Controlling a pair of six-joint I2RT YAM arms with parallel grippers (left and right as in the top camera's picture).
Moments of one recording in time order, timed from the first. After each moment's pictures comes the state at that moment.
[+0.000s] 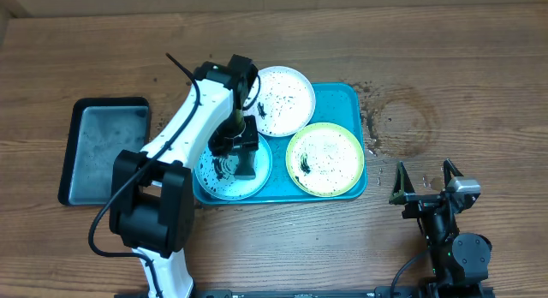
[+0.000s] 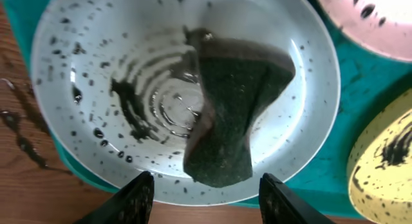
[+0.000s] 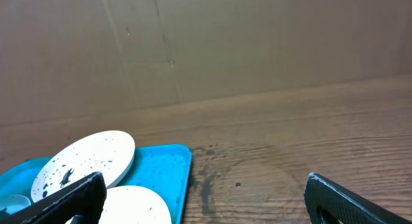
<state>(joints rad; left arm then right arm) -0.31 1.98 1.57 -1.28 0.04 -0.49 0.08 0.01 0.02 -0.04 -0.01 0.18</state>
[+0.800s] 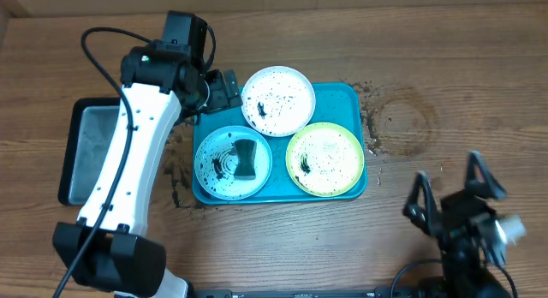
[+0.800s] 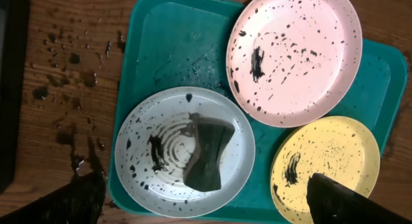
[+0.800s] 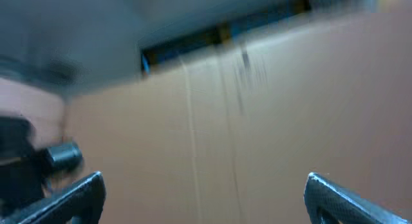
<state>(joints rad) -0.19 1.73 1.72 -1.24 0.05 -0.46 0.08 0.01 0.02 0.69 -0.15 0.29</state>
